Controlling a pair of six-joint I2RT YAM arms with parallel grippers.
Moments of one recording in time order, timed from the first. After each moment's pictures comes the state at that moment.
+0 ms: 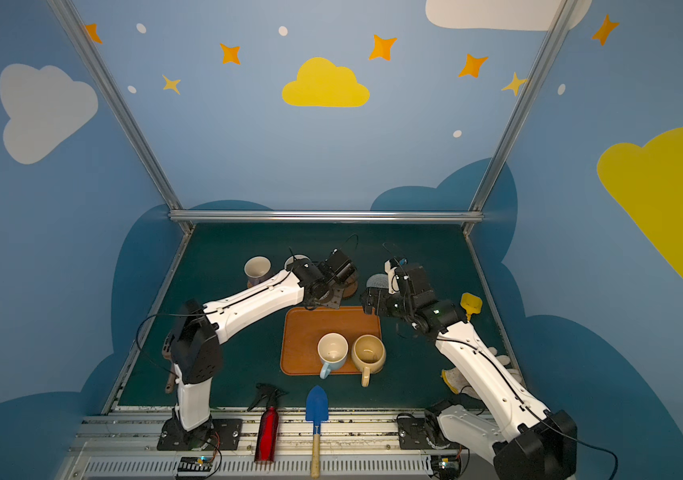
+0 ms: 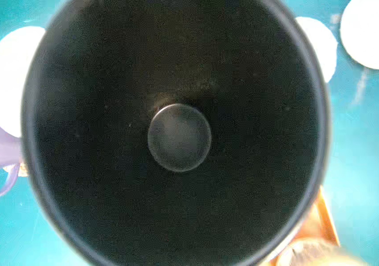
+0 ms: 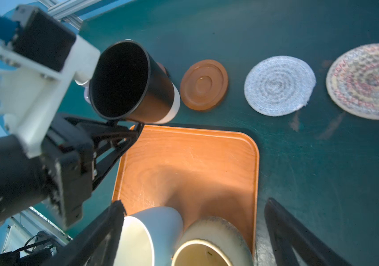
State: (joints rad) left arm -0.85 2.01 1.82 -1.01 -0.31 -0.55; right arm 0.46 1.10 0.96 -0.62 -0.16 0.45
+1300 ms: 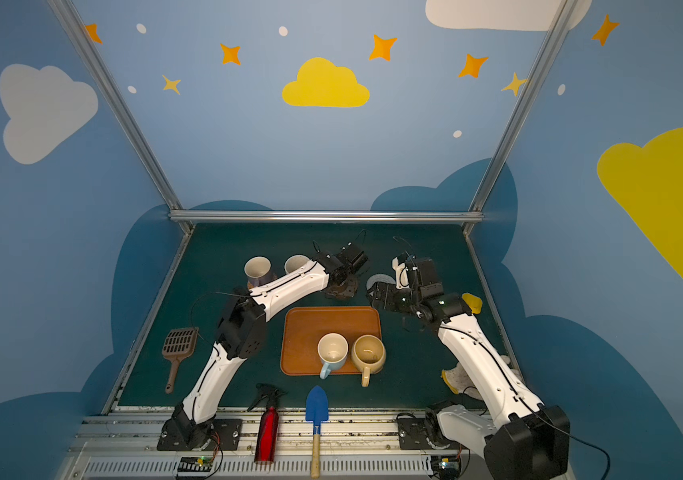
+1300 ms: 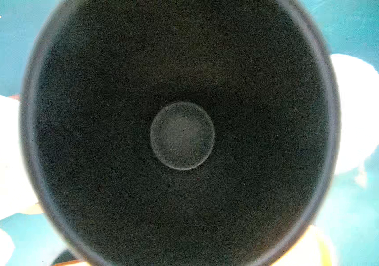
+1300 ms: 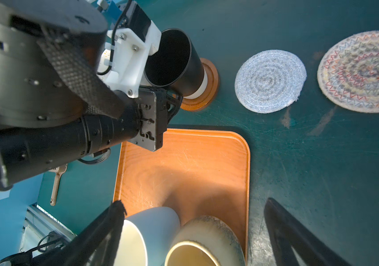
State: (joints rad) left arm -0.79 2.34 2.10 -0.99 -0.25 -0.62; right arm 0.36 1.14 0.98 -0.65 -0.26 0.42
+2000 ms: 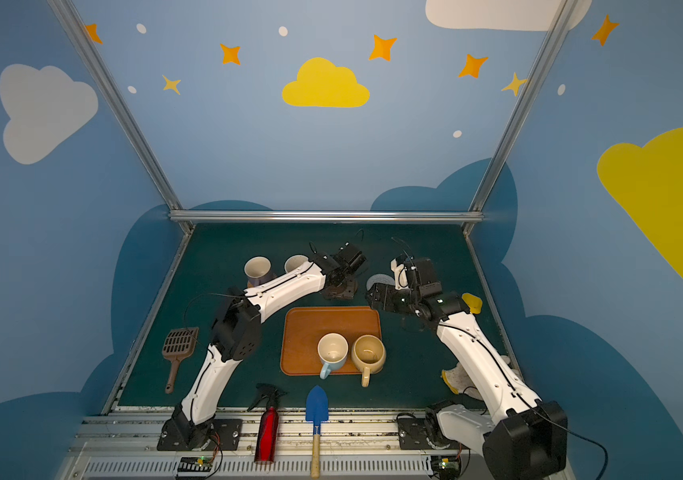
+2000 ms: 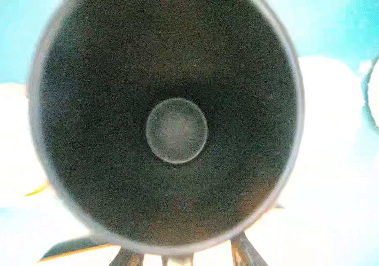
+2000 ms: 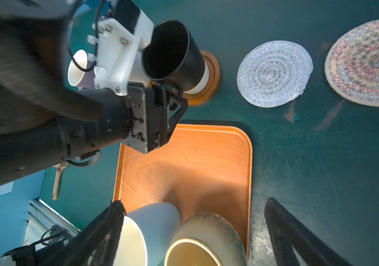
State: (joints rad) left arm -0.79 2.26 2.02 -0.95 -0.21 -0.64; right arm 0.36 1.16 0.98 -0.67 -0.28 0.41
